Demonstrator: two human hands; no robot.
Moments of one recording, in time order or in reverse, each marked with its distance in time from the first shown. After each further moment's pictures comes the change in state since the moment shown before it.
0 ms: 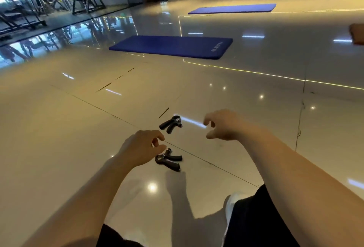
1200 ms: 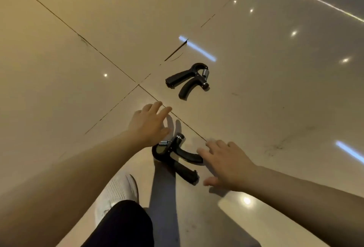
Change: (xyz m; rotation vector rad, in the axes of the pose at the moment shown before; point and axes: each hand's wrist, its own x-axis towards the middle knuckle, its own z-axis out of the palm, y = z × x) left_hand 0.289 -0.200 0.234 0.207 -0.313 -0.052; right_hand 0.287 0.031 0.273 -0.269 -0.452 -0.335
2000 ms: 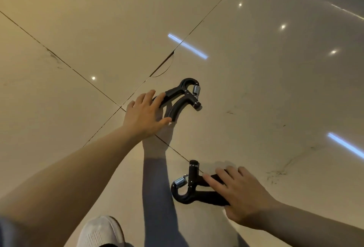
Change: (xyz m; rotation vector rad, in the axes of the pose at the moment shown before) left_hand 0.117 -0.016 -0.001 -0.072 0.155 -0.007; right_hand 0.006 0.058 0.045 0.036 0.109 -0.021
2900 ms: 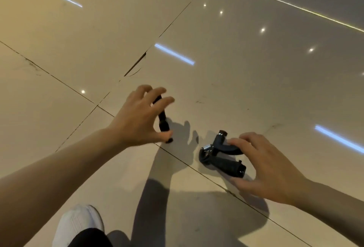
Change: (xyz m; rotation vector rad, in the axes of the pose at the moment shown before) left_hand -0.059 0.079 -0.053 0.025 0.274 0.506; right_hand -0.098 0.049 -0.040 0.358 0.326 0.252
